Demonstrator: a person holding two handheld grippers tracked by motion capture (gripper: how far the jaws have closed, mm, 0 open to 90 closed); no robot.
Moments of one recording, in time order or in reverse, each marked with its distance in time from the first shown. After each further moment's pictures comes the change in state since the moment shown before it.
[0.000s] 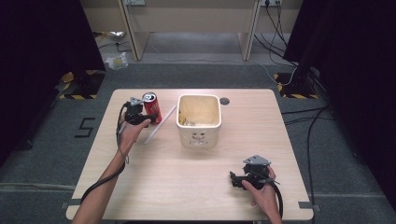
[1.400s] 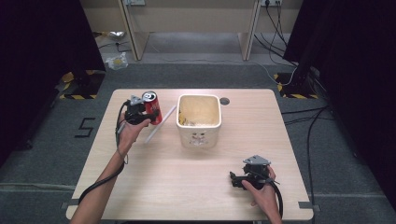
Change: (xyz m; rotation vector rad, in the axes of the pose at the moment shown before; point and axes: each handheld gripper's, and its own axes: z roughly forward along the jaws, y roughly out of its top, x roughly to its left) left arm -0.012 0.012 -0.023 -0.022 -0.071 0.039; right arm 0.000 0.000 0.000 -0.001 0.001 -0.001
